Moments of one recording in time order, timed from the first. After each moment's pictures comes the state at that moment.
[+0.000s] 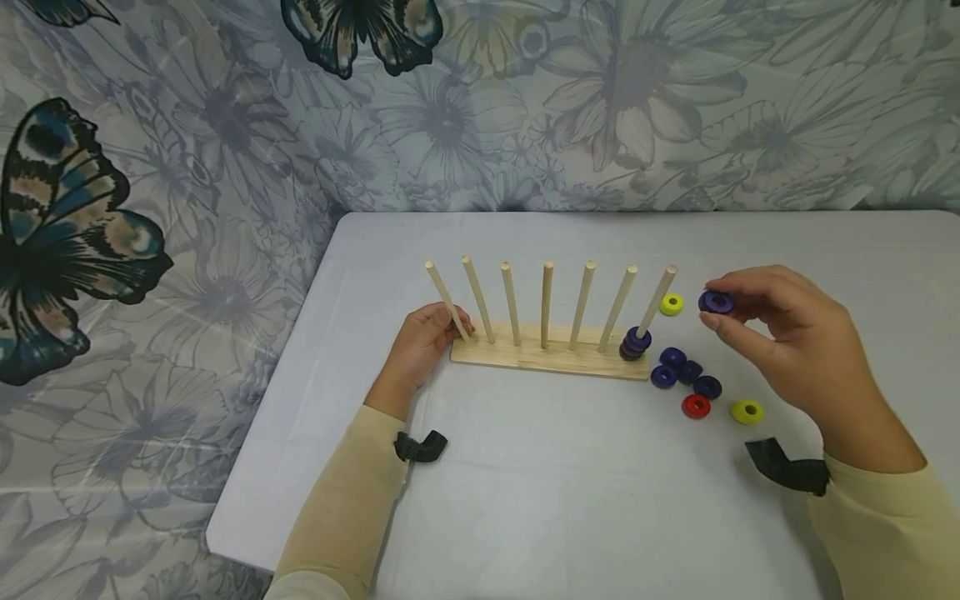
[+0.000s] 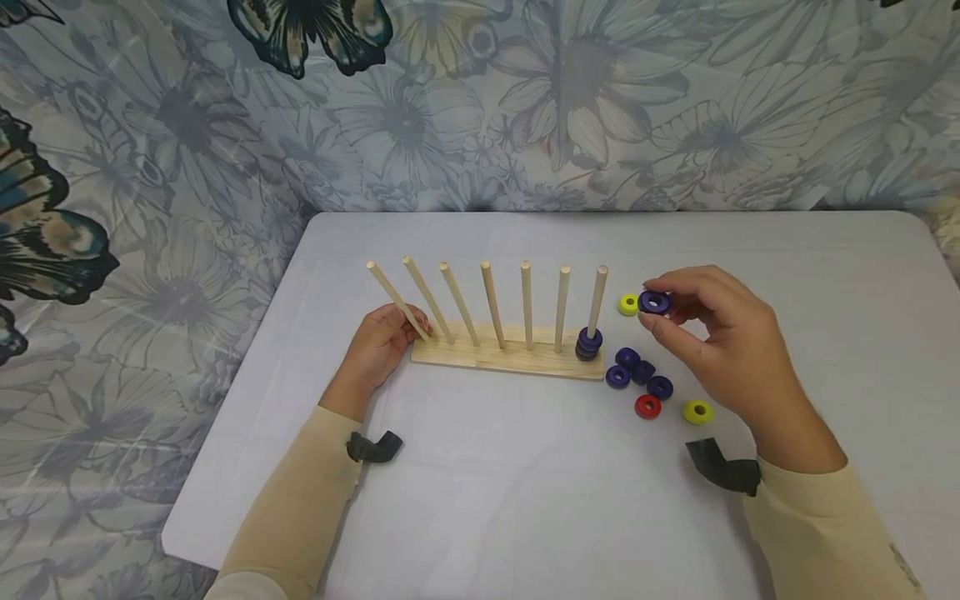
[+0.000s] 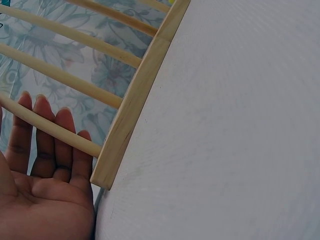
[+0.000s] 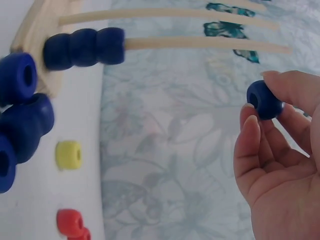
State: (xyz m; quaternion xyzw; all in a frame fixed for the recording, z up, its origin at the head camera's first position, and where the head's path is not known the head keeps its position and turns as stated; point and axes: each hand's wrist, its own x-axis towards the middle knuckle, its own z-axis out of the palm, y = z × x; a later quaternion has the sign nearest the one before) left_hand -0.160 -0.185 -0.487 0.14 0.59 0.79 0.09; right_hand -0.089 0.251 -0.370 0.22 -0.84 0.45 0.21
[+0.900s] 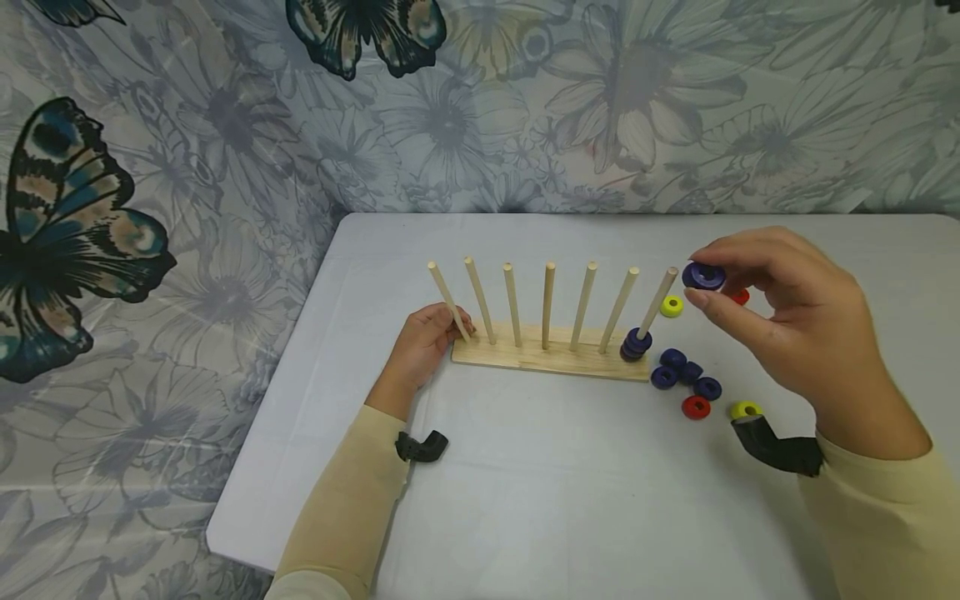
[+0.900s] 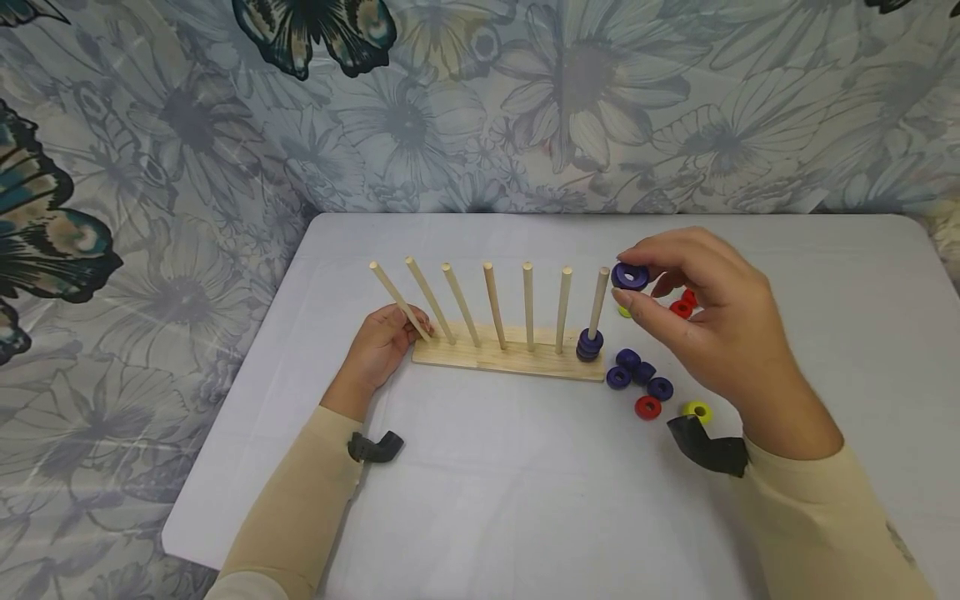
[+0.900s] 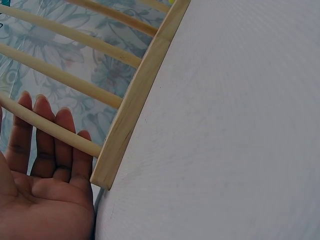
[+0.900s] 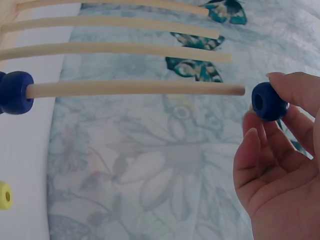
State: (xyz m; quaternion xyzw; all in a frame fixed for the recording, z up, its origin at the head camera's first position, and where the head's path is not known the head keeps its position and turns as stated) left_hand -0.160 -0.185 -0.487 0.13 0.60 0.79 0.09; right_hand -0.095 0.214 -0.318 0.29 -0.76 0.52 0.25
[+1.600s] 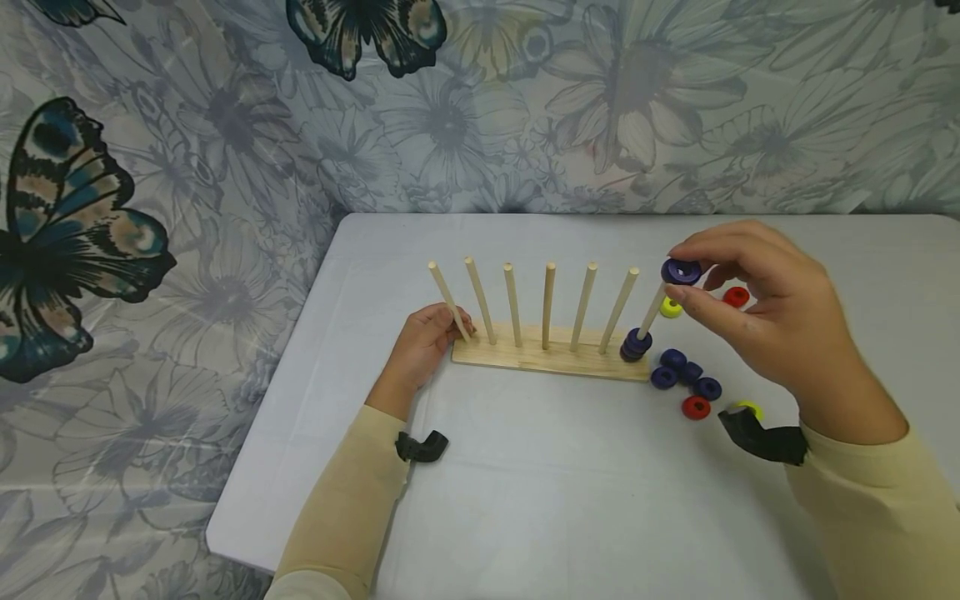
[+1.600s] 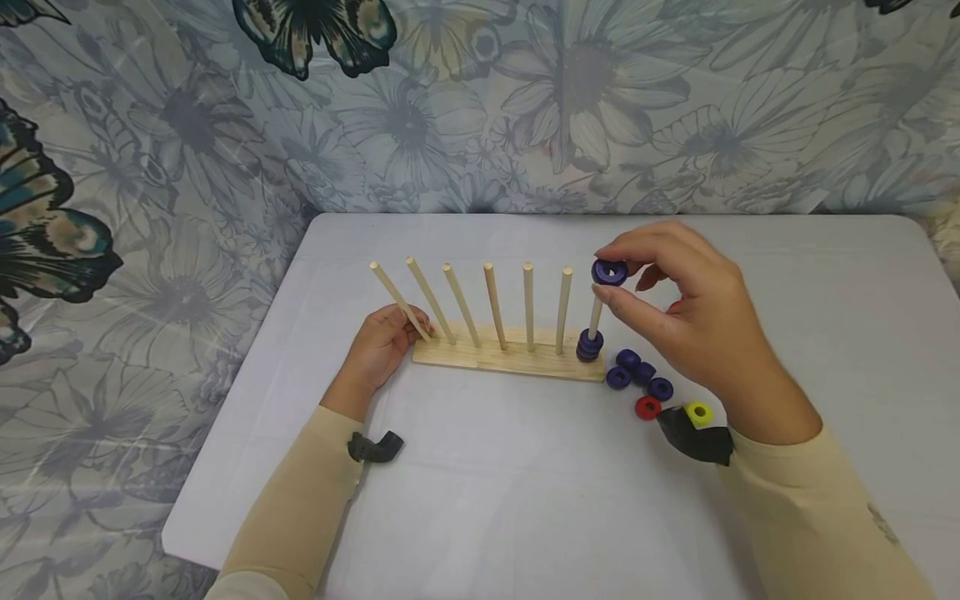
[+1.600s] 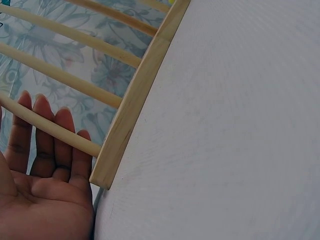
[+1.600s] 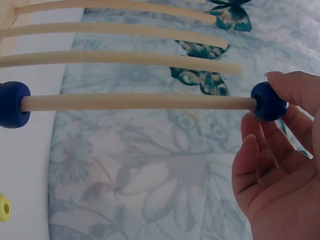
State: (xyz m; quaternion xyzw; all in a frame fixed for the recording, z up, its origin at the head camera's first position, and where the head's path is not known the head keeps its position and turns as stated) left_hand -0.160 -0.184 -0.487 0.13 0.60 0.79 0.09; right_hand -0.107 0.213 -0.318 0.30 -0.80 0.46 0.24
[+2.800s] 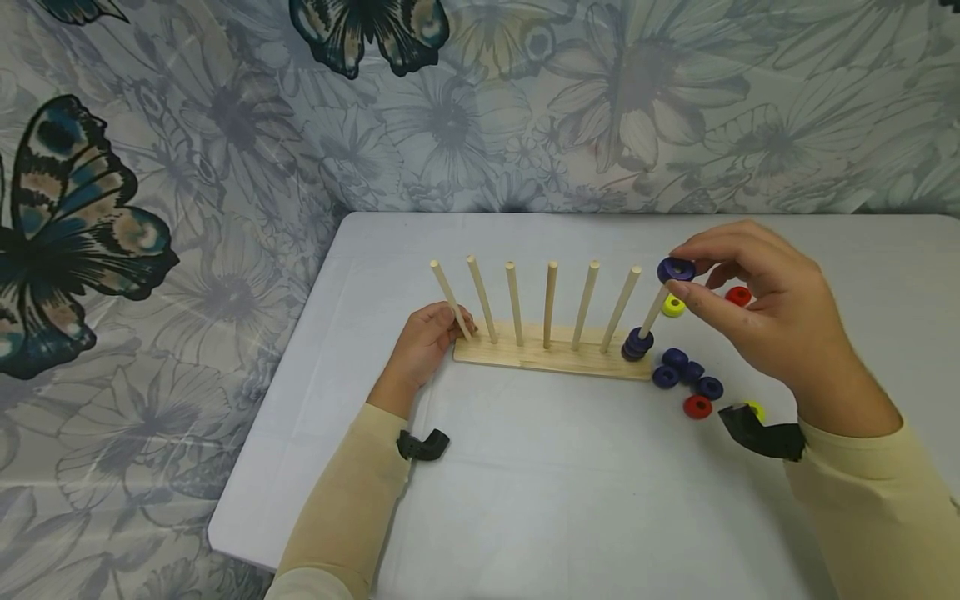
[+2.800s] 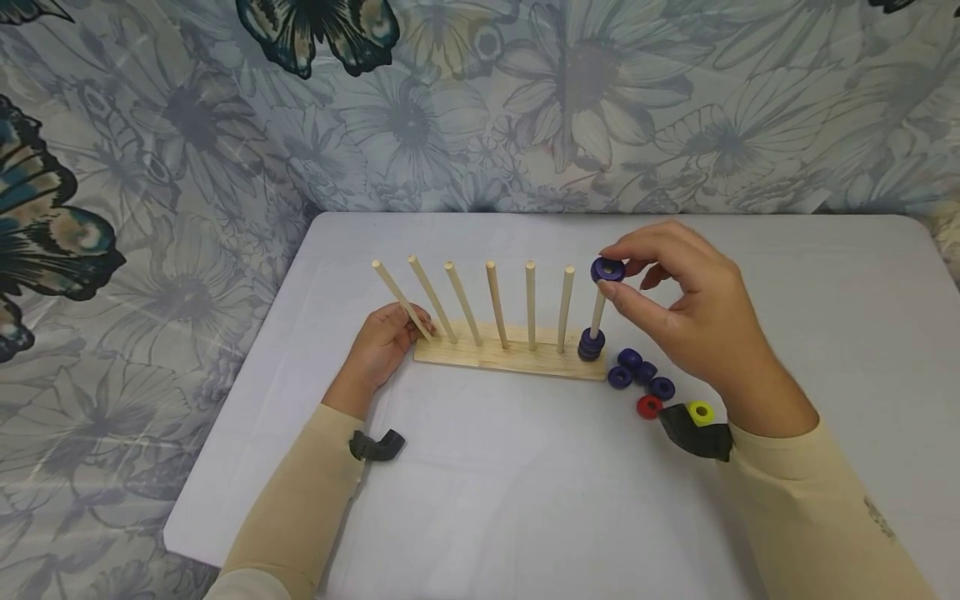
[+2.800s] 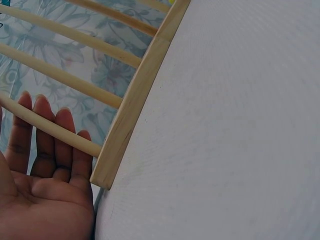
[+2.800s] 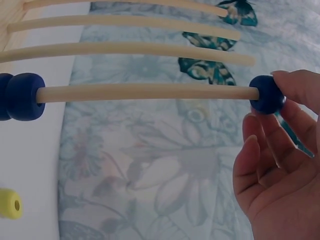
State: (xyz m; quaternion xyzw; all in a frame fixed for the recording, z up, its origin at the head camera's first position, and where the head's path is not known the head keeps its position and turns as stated) left_hand -0.159 -0.185 -0.486 0.13 0.60 0.79 0.09; right_hand -0.112 0.215 -0.325 0.30 -0.80 0.47 0.23
